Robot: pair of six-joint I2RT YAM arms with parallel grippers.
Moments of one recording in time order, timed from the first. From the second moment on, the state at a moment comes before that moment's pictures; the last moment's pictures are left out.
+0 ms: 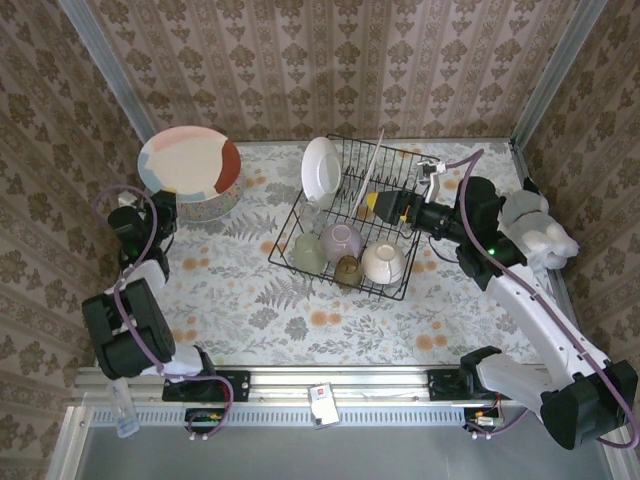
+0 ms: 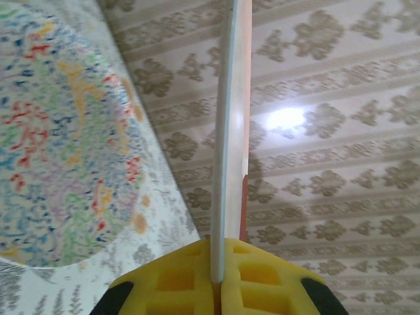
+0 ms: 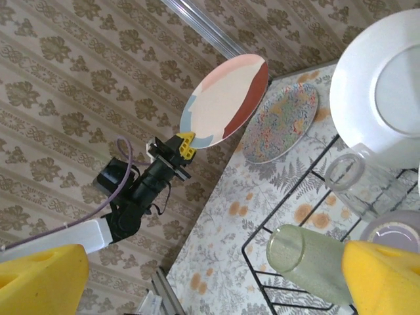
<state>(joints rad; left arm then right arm) 0.35 1.44 0.63 0.64 0.52 -1.24 0.30 1.04 0.92 -0.05 -0.64 0.73</state>
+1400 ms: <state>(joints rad) 0.38 1.95 0.80 0.79 0.58 -1.22 0.30 1.00 0.87 -0.10 -0.64 0.71</state>
